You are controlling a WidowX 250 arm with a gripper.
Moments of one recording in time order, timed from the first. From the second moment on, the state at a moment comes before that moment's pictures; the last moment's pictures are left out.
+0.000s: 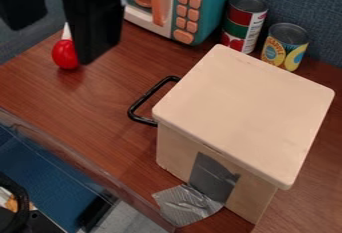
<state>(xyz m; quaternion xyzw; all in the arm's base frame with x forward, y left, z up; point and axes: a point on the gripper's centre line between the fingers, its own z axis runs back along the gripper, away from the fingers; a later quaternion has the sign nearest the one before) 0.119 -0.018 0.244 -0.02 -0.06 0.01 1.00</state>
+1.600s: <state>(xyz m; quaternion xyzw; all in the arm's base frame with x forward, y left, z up) 0.176 0.079 0.141 0.03 -0.04 0.02 1.00</state>
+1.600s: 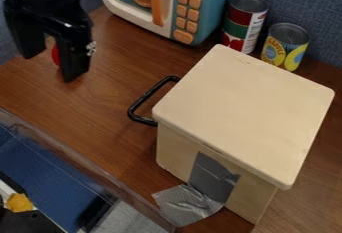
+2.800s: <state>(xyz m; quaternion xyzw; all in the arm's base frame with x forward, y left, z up) 0.250 0.071 0.052 -0.05 -0.06 0.06 1.00</state>
